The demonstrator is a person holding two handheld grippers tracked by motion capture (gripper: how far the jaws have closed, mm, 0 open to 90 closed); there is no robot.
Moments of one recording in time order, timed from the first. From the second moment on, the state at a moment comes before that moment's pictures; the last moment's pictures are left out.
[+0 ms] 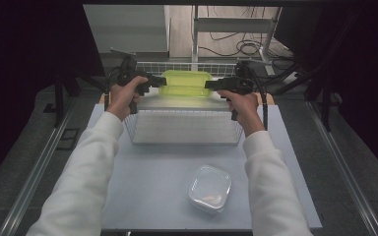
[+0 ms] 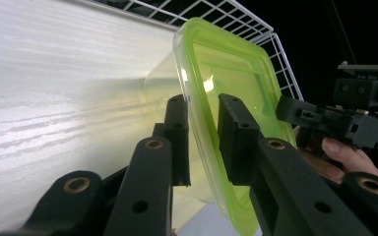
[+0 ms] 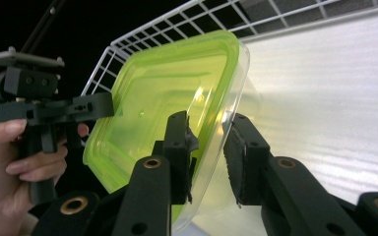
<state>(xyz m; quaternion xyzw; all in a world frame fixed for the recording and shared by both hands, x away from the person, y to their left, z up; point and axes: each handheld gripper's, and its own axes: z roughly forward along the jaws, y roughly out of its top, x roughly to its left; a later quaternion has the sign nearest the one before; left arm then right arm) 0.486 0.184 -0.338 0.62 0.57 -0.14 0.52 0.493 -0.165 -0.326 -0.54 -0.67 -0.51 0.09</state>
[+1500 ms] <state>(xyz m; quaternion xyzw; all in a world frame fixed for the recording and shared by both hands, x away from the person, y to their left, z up) 0.351 0.202 -0.323 0.74 0.41 0.05 0.52 0.390 -0.206 -0.304 -0.40 -0.79 -0.44 -0.10</state>
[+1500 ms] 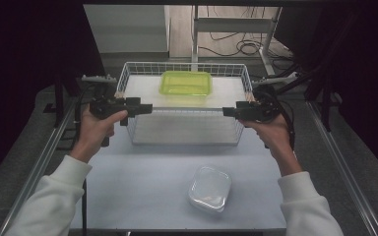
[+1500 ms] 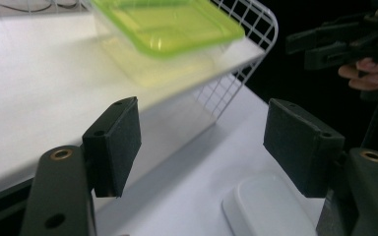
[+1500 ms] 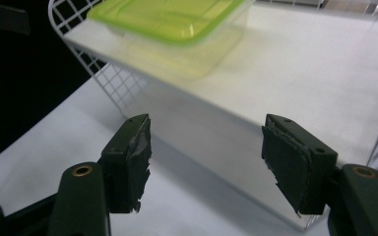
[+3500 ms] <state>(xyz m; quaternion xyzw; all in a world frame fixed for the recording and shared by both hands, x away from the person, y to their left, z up) 0.268 0.193 -0.463 0.81 0.44 0.01 0.39 0.264 -0.242 -0.446 -0.36 -0.88 -0.31 -0.02</state>
